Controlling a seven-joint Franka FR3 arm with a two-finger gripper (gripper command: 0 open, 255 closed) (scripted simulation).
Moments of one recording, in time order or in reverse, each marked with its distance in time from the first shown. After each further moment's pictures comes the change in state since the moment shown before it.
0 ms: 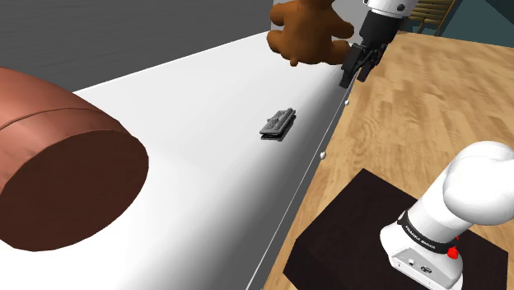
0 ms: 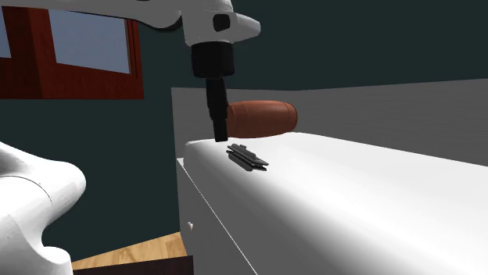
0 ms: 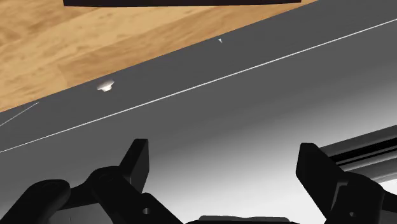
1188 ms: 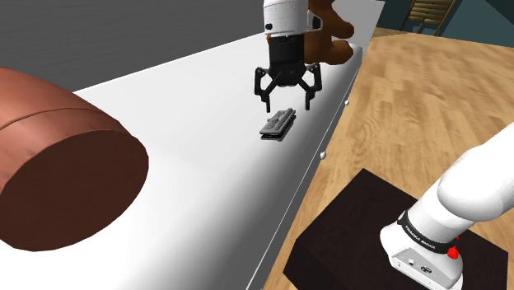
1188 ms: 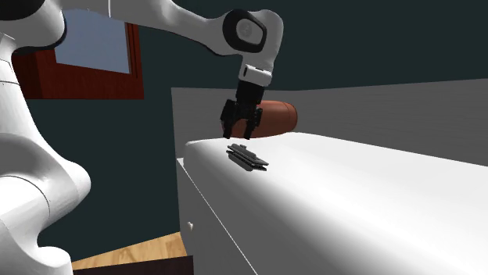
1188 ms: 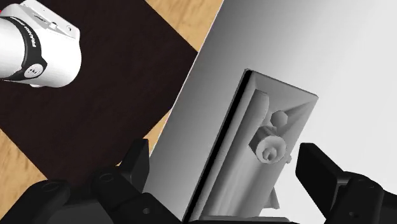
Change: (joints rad) arm -0.121 0.587 0.459 0.454 0.154 -0.182 1.133
